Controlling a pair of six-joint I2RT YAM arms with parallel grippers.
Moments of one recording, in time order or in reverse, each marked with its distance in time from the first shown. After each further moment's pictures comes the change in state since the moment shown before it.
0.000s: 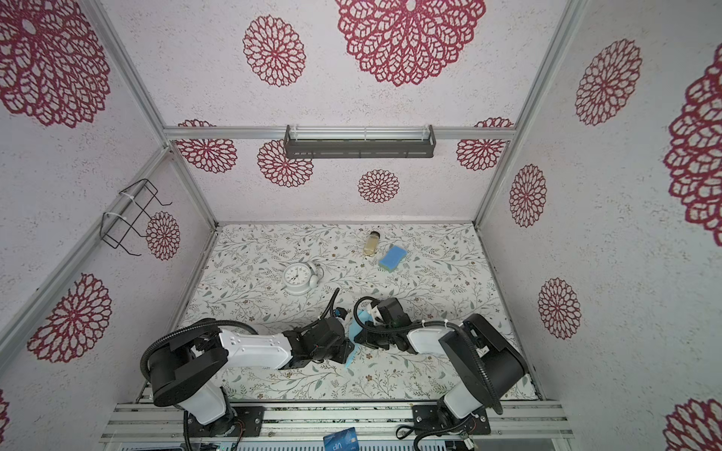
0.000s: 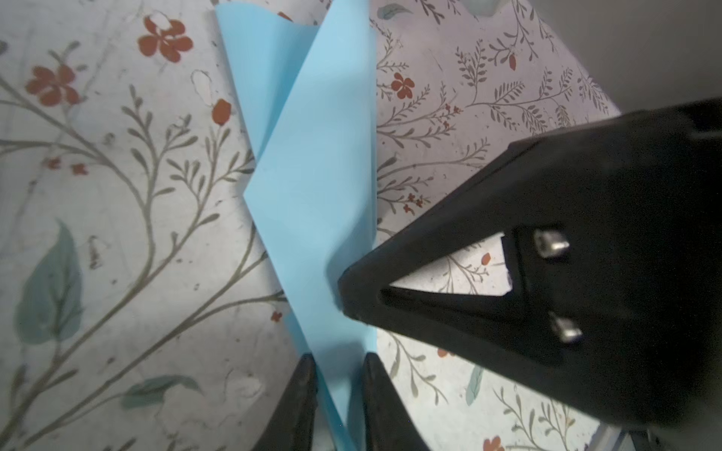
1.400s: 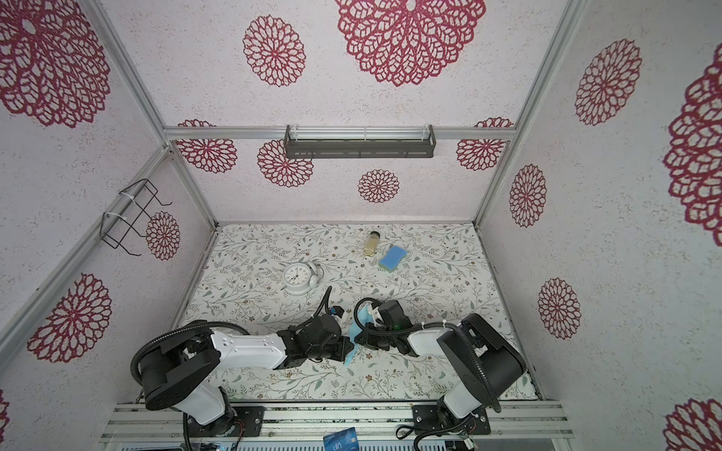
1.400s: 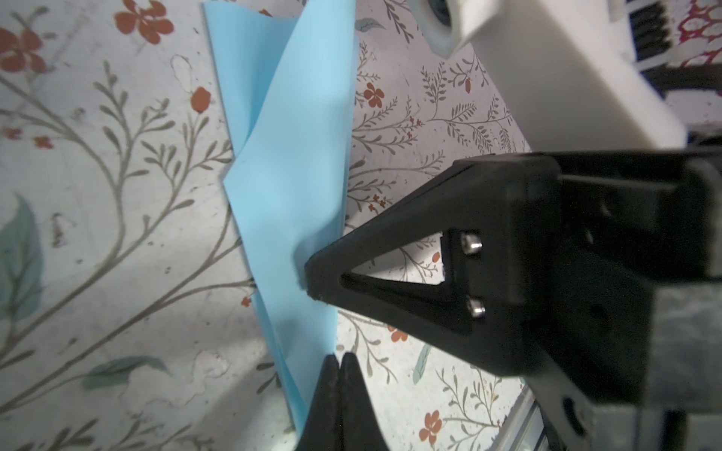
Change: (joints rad) left arm 0.020 -0.040 -0.034 0.065 0.094 -0.097; right arm 0.002 0.008 -0.039 0.079 0.024 0.002
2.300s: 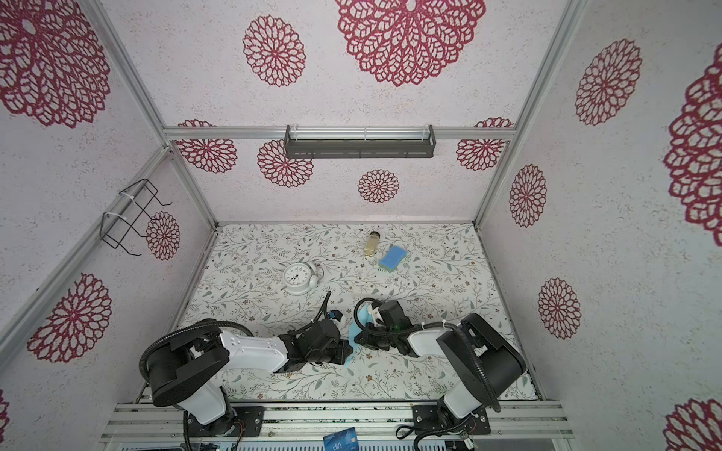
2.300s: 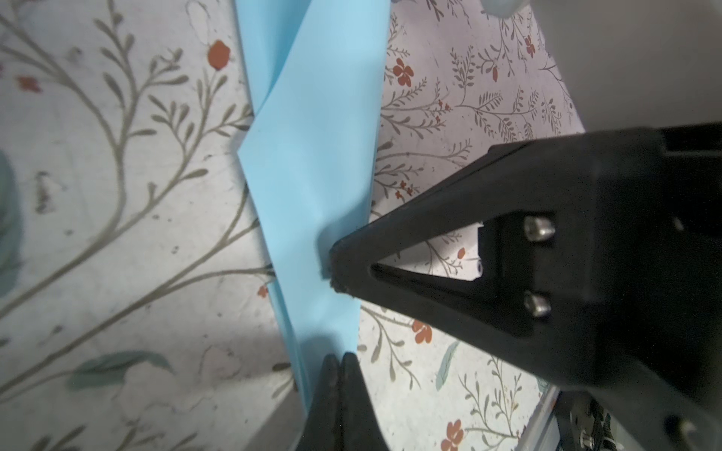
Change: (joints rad) left arm -0.011 0.034 -0.047 0.077 -0.011 -0.041; right arm 0.000 0.002 -0.005 0.013 0.000 0.002
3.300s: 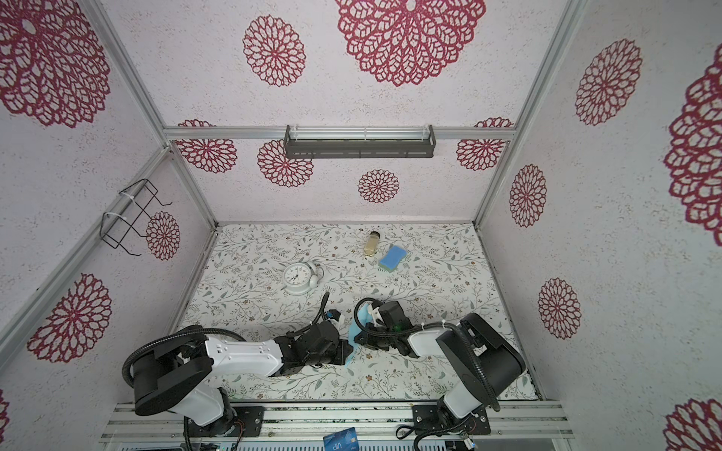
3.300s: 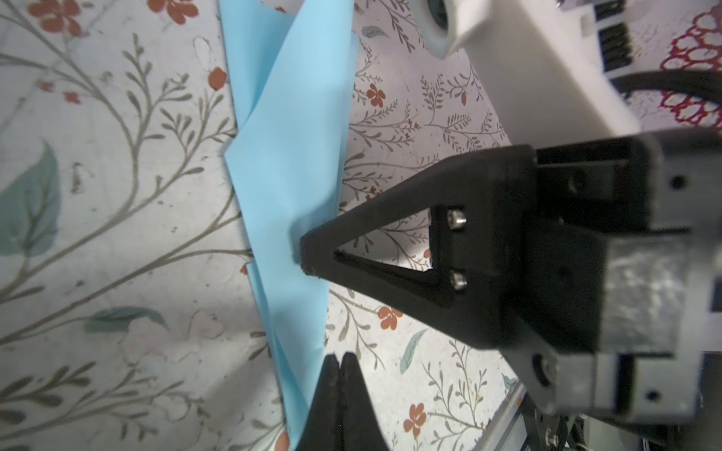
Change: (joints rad) left arm -0.046 -0.095 -0.001 -0.055 -0.082 -0.067; right arm 0.000 0.004 -0.009 0.026 0.000 0.008
